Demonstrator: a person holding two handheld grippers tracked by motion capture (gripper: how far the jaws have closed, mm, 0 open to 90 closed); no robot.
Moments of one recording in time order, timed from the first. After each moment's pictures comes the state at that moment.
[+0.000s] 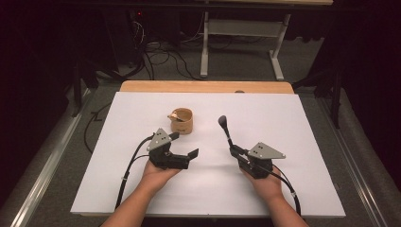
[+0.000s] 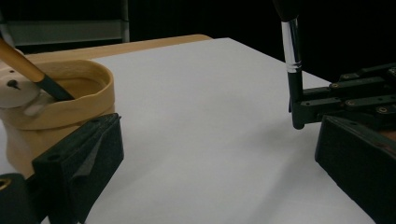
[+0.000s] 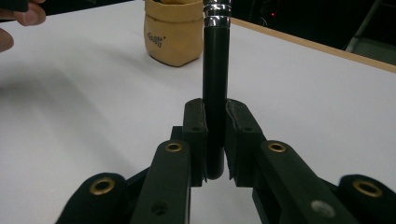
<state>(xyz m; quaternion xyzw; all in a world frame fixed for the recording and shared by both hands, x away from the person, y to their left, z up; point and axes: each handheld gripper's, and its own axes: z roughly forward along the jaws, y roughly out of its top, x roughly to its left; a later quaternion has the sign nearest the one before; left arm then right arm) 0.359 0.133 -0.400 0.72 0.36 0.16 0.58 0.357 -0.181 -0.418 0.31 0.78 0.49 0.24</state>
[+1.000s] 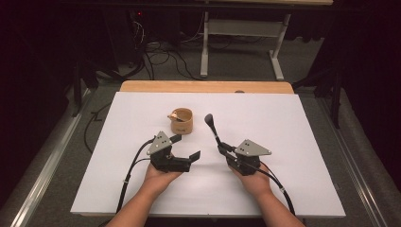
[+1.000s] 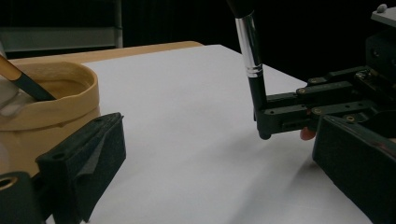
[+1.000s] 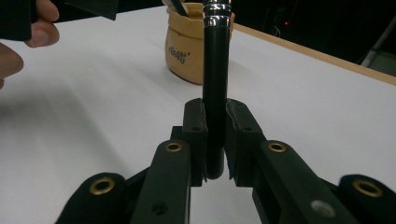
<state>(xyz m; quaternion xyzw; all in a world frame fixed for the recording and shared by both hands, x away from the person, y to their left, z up) 0.351 0.132 -0.403 0.71 0.34 0.16 0.59 0.365 -0.147 -0.418 0.28 0.78 0.50 0.23</state>
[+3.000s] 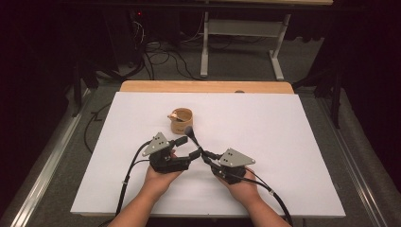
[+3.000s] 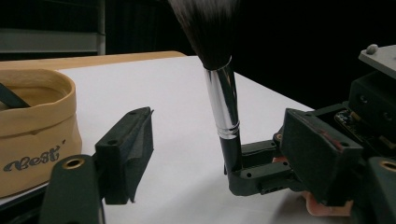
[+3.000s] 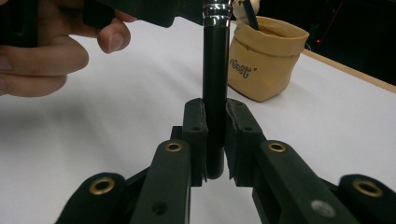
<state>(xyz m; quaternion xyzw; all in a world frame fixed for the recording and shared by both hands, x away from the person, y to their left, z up) 0.344 0.134 -0.399 0.70 0.33 0.13 0.62 0.343 -0.109 -0.423 0.21 0.80 0.51 0.22</state>
